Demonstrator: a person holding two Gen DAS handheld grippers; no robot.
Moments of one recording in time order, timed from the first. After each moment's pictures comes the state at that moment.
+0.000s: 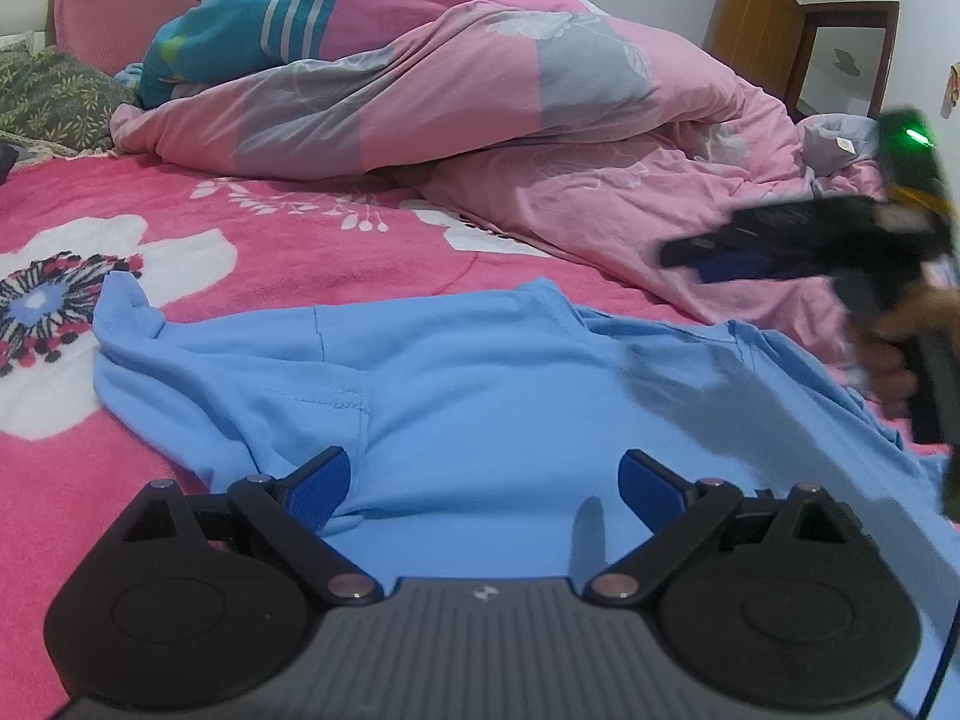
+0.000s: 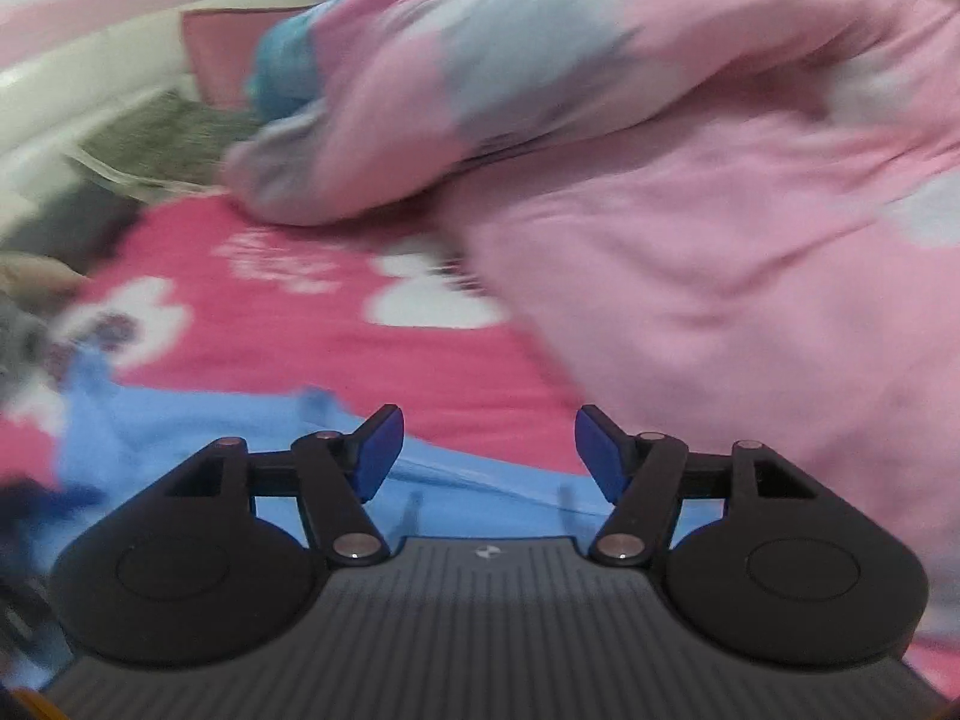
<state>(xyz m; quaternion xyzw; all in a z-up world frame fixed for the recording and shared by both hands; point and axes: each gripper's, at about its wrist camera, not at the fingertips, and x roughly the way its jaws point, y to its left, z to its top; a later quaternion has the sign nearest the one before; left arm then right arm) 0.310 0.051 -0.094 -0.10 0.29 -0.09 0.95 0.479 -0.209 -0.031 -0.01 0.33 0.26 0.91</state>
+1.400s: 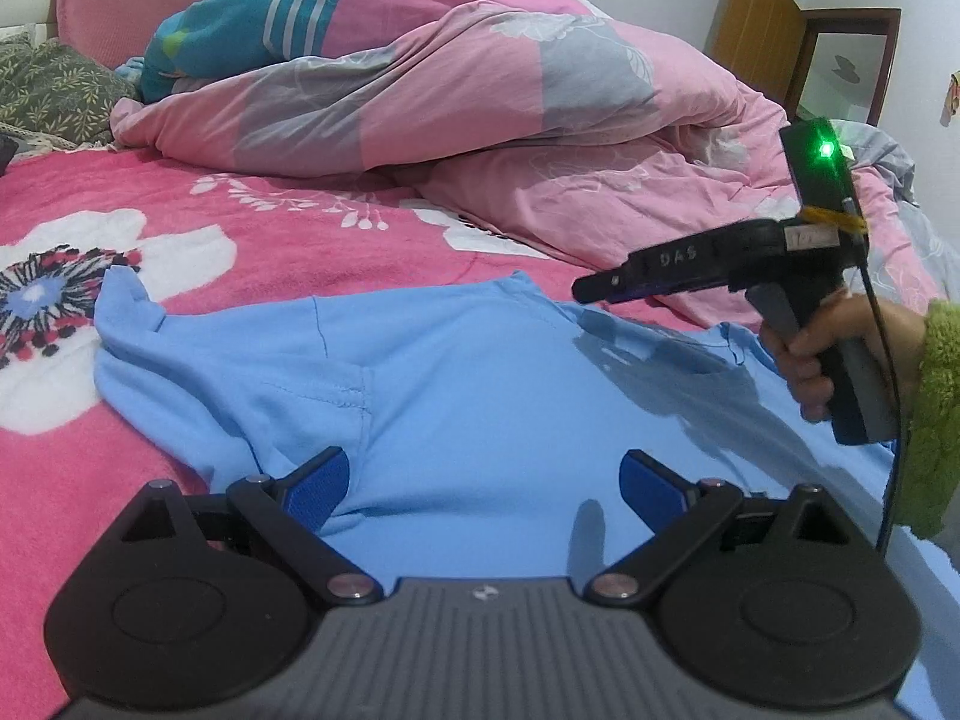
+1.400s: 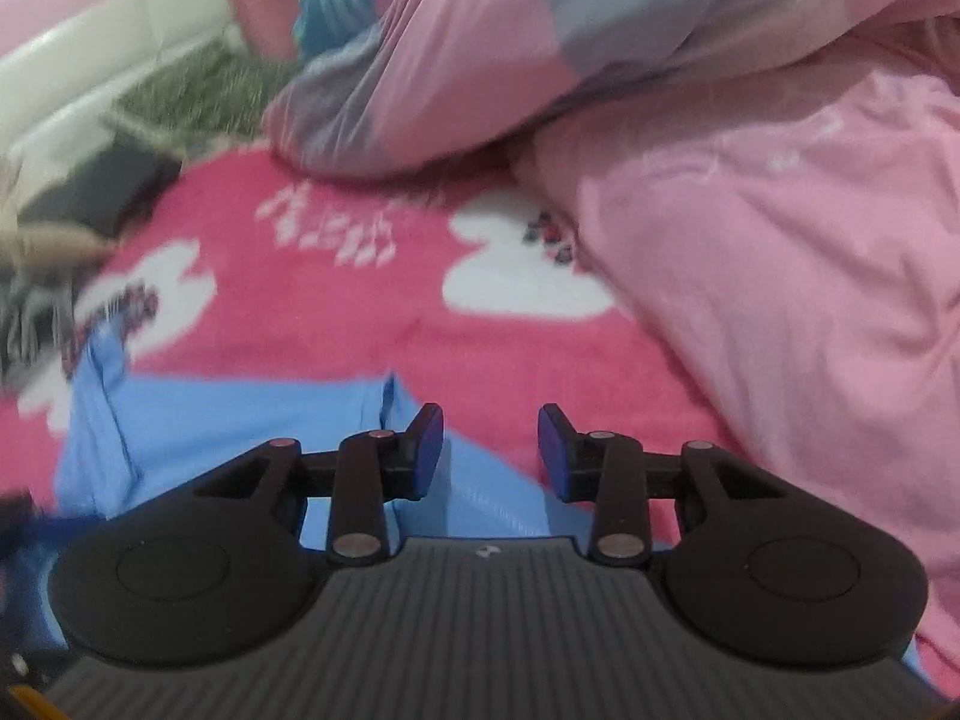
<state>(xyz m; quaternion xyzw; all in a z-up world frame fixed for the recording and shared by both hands) 0.310 0.053 -0.094 -0.11 0.29 -0.09 0.95 0.519 -0.161 -0.062 -0.05 0.36 0.30 0.88</state>
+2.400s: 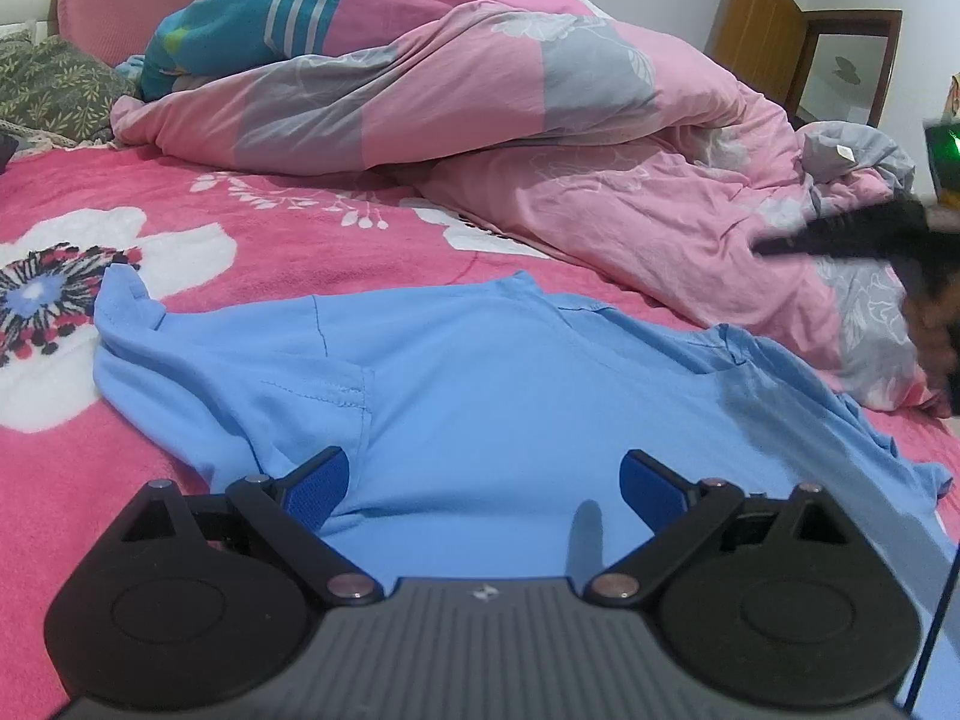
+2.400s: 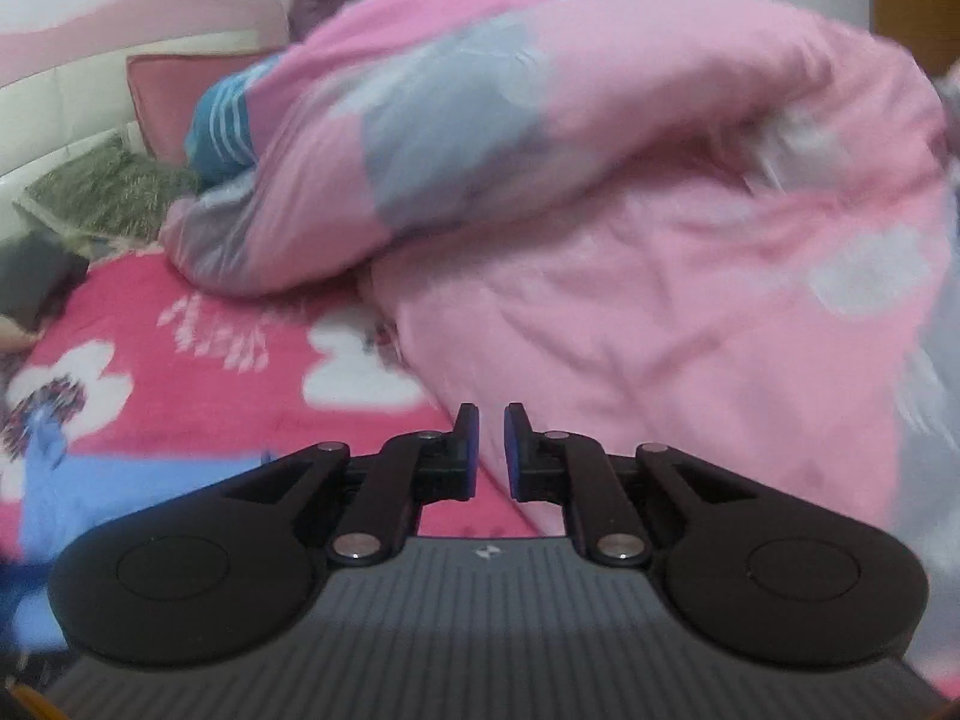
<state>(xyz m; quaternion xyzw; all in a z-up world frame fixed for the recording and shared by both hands) 0.310 0.053 -0.094 -0.11 0.29 -0.09 0.95 0.476 -0.246 0.003 -0.04 0.30 0.17 0.94</state>
